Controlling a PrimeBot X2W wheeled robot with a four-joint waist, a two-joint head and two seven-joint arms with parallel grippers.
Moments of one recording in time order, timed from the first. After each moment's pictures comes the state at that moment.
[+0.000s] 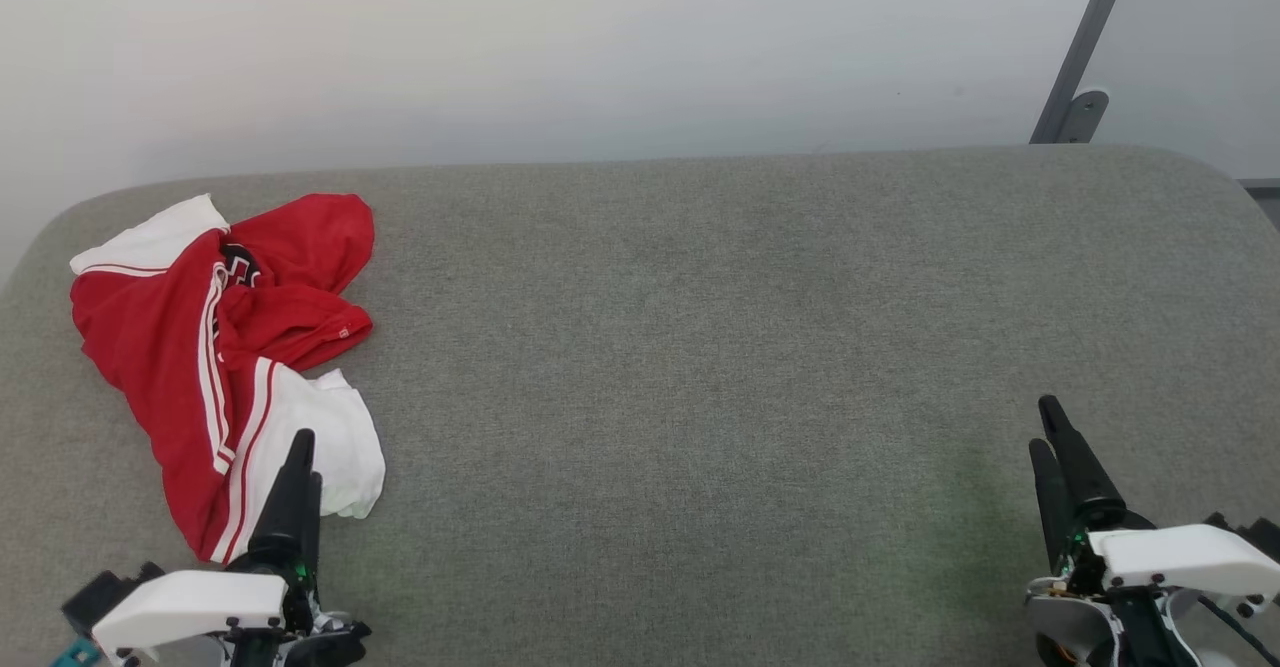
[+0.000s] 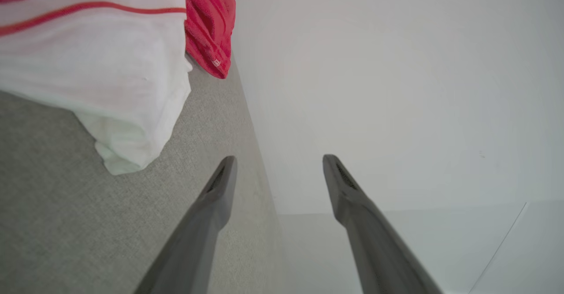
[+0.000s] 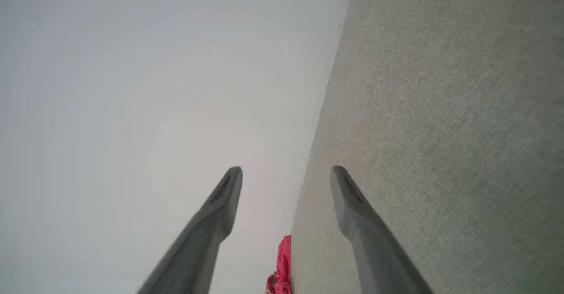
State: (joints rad) left arm -0.07 0.09 0.08 0.31 -1.51 -0.12 0.05; right arm -0.10 -0.07 -0.09 0.32 1.53 0.13 0.06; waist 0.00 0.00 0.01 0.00
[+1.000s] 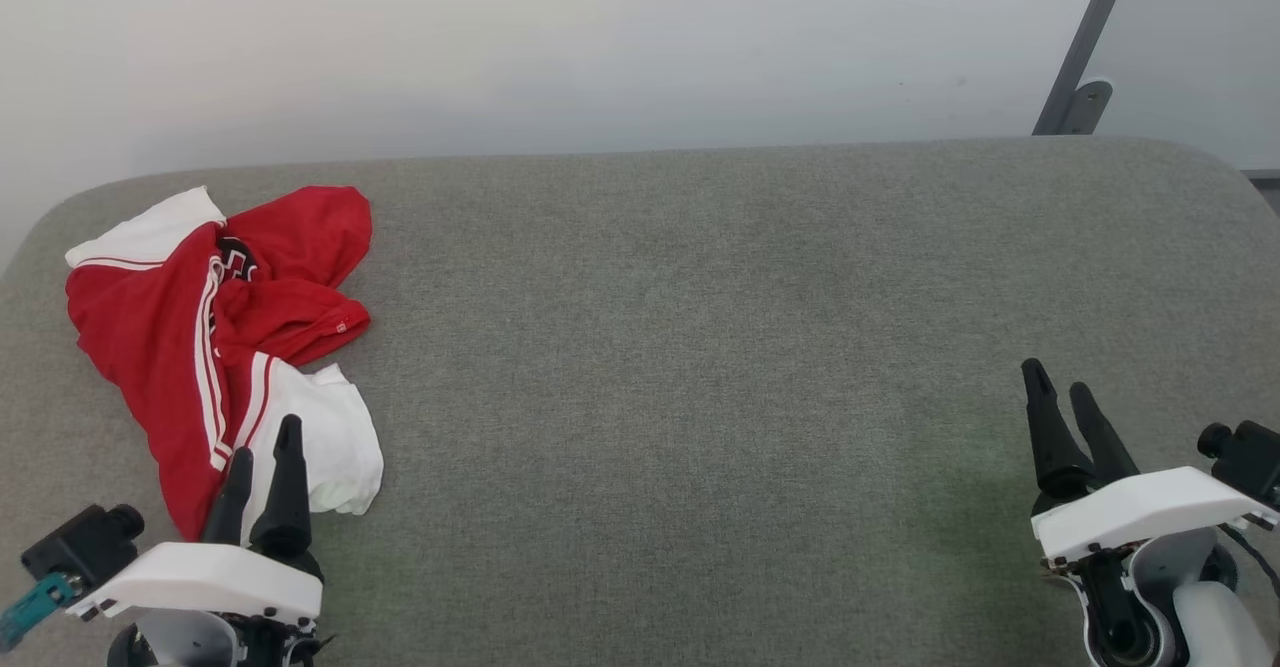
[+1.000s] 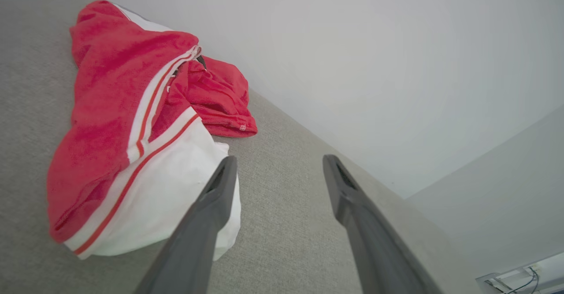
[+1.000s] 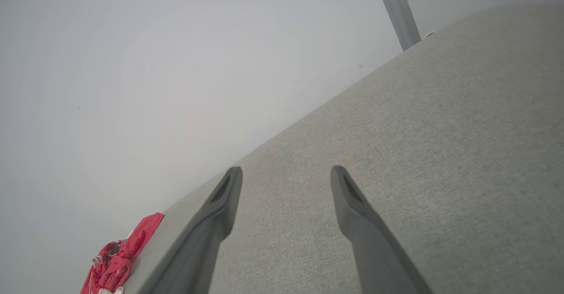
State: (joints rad) left arm -0.08 0.16 0.06 0.26 -0.83 -0.08 -0.06; right arm -0.17 -0.13 -0.03 0.36 0.82 0.13 -0.06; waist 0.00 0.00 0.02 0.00
